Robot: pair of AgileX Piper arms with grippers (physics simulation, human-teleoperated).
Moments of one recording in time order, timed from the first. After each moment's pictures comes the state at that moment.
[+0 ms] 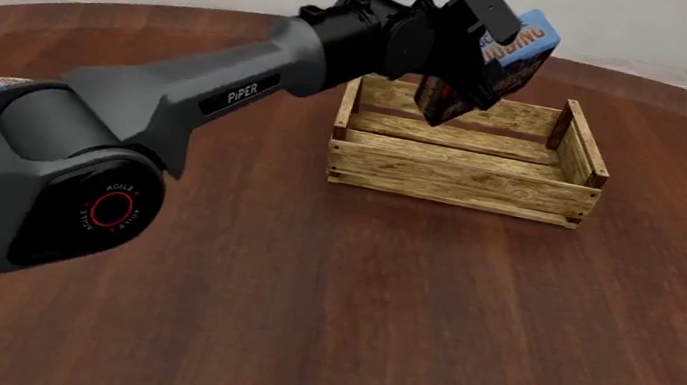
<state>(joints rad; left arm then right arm) -0.71 2.34 -2.25 0.35 0.45 -0.05 0.00 0.00 -0.01 0.02</state>
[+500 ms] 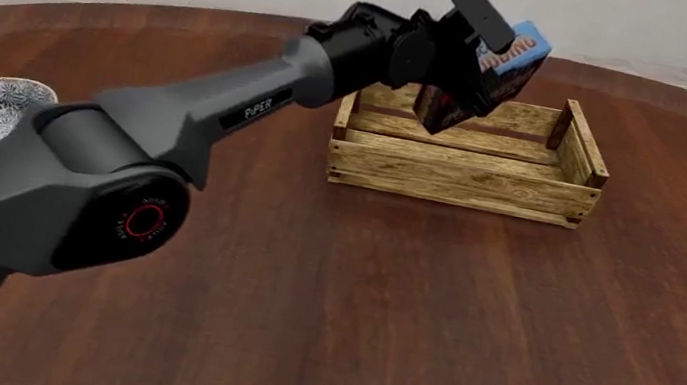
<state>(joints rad) -0.70 2.43 -2.35 0.39 0.42 -0.06 0.00 -0.02 0.01 0.03</state>
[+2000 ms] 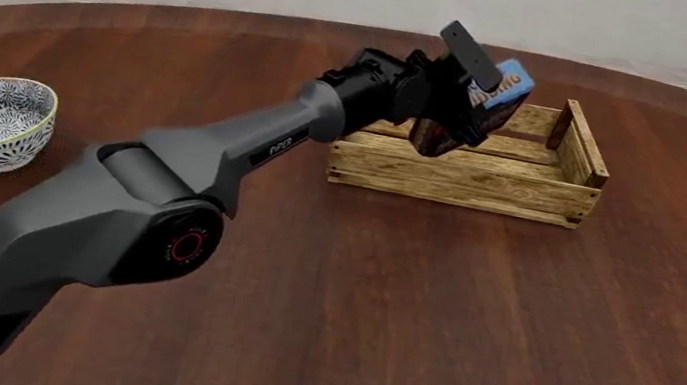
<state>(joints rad) -0.69 2.59 -2.48 0.39 0.40 -0.07 0.00 -0.01 0.00 0.02</state>
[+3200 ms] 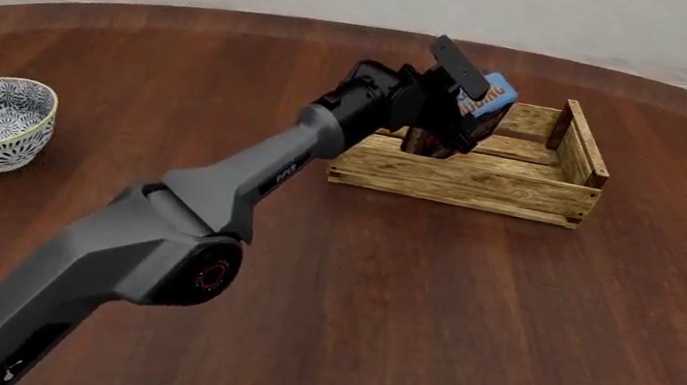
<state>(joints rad) -0.67 2.79 -2.81 0.57 0.35 -0.07 0.00 -0.01 0.00 0.01</state>
